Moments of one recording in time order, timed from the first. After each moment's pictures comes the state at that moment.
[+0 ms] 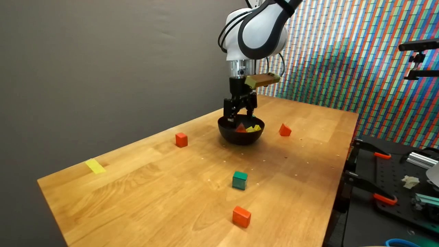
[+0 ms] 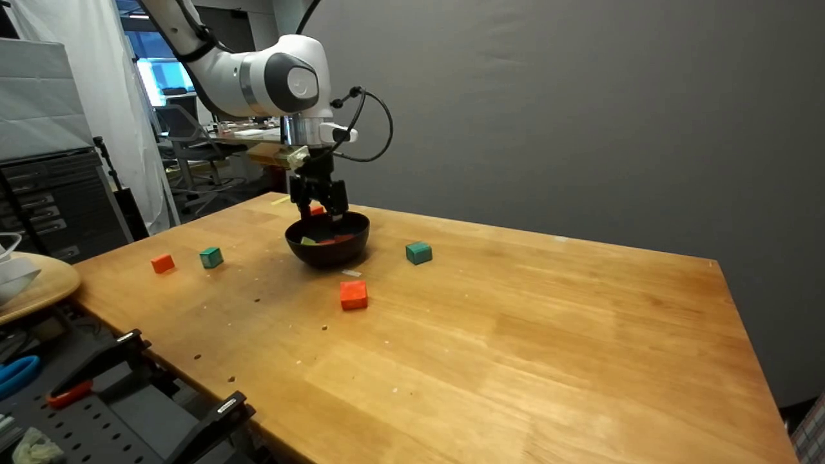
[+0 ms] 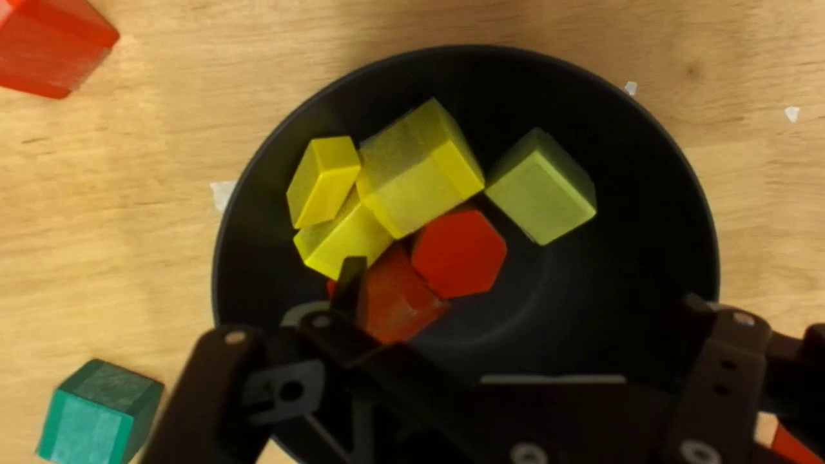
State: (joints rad) arm 0.15 0.48 0.05 -2.05 -0.03 2.44 0.30
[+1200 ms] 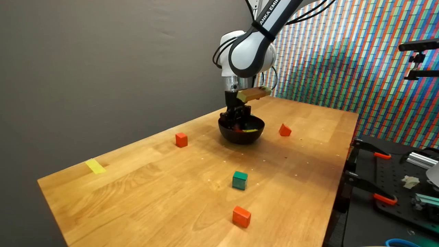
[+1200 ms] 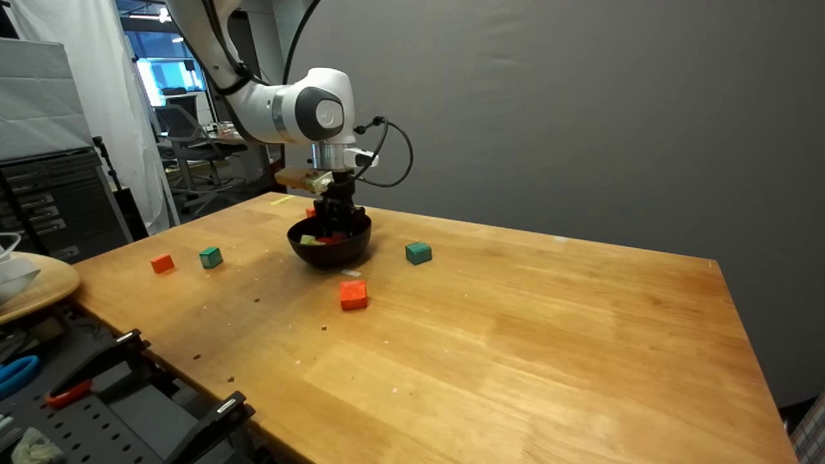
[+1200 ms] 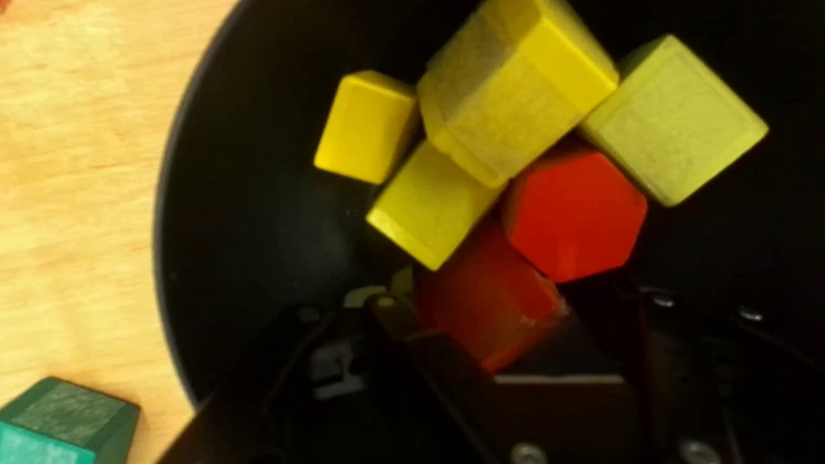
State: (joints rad) arm 0.14 0.66 0.02 -1.90 -0.02 2.44 0.30
